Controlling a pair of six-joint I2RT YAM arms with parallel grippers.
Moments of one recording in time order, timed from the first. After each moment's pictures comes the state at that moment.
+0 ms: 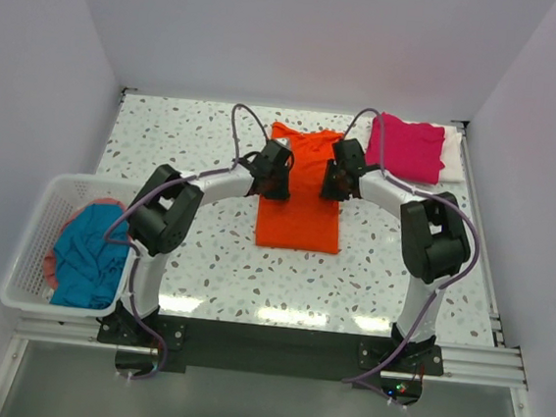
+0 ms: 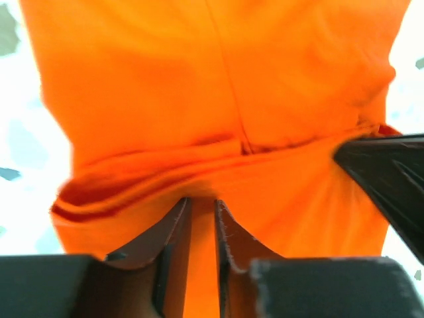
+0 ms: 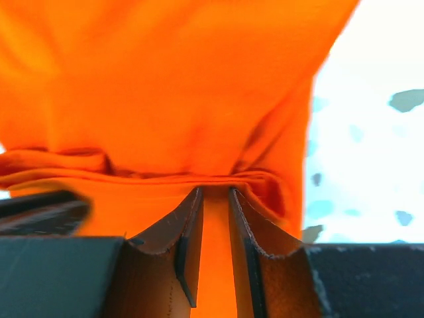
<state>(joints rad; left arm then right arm) -0.61 2.06 1.41 -0.25 -0.03 -0.61 0.41 1.94 1.31 -0.31 0.03 0.52</state>
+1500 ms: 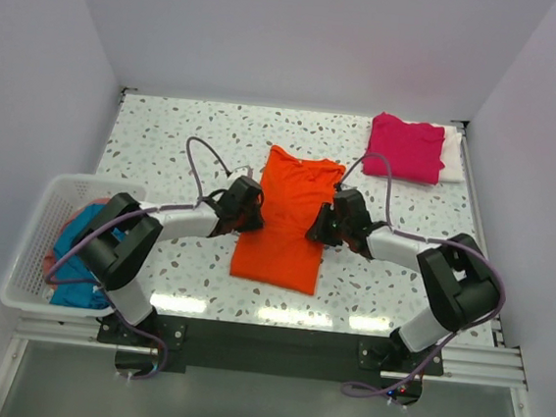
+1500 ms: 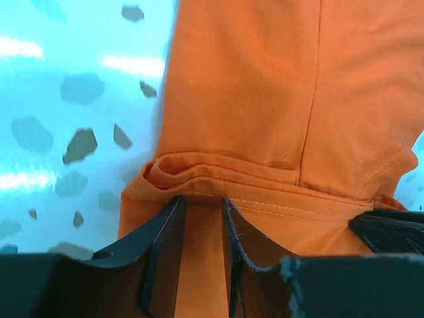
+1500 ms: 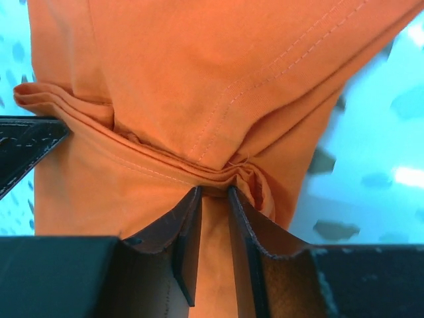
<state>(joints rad) -0.63 1.70 0.86 -0.05 -0.15 -0.83 0.52 1.63 0.73 0.06 -0.10 0.67</state>
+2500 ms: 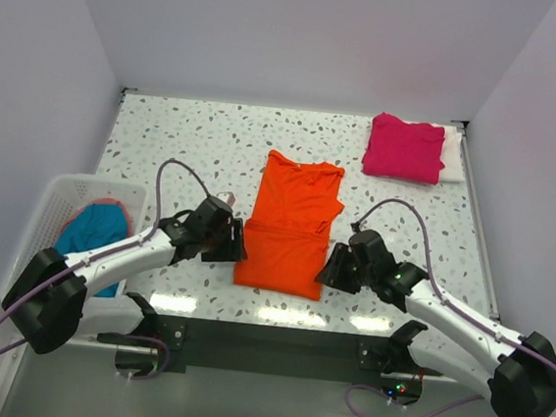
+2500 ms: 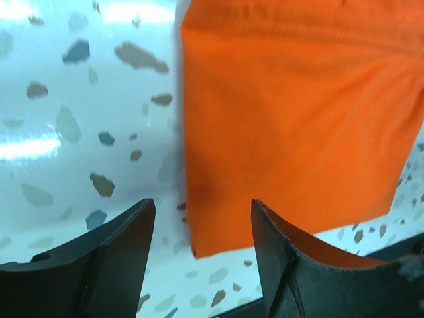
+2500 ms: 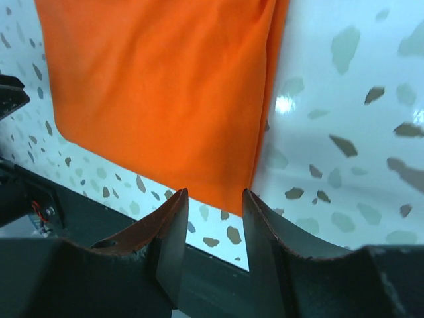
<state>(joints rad) -0.65 1.22 0.65 -0.38 -0.02 -0.73 0.66 0.97 0.49 -0.39 -0.09 0.85</state>
